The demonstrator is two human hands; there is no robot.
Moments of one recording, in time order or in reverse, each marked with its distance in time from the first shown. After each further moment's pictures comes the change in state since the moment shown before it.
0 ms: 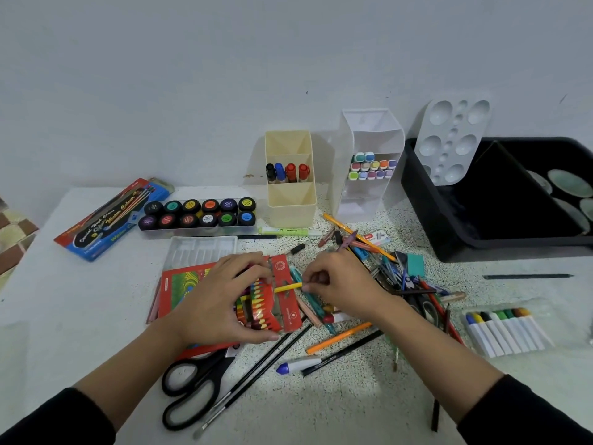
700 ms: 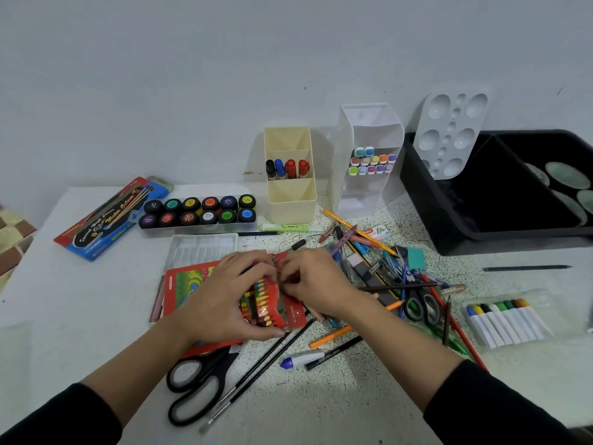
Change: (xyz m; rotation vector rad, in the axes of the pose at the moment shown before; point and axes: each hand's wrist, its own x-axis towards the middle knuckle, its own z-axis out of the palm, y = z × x) left_hand 0.002 -0.004 0.009 -0.016 0.013 0.034; right_hand 0.020 -0.025 0.029 -0.030 0.010 -0.079
